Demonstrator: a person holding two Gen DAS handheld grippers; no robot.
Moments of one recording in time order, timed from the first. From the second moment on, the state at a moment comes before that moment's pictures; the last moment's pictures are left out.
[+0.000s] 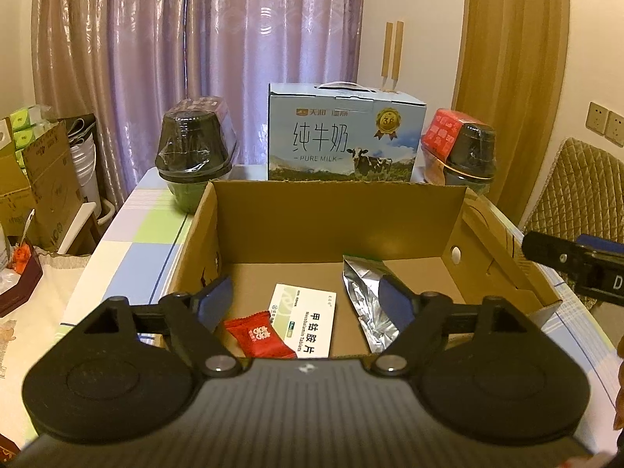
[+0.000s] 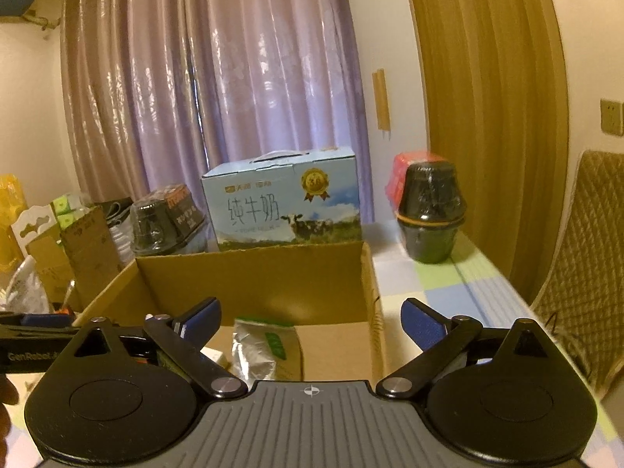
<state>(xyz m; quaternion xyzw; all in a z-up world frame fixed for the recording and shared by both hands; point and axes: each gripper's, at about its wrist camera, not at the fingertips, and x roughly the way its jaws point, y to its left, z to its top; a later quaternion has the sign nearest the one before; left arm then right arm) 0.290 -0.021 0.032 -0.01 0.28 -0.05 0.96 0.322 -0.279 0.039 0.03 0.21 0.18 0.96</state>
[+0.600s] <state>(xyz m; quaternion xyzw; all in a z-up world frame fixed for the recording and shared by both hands) 0.236 -0.009 0.037 -0.01 0.29 -0.04 0.96 0.265 -0.333 0.025 0.05 0.24 0.15 0.96</state>
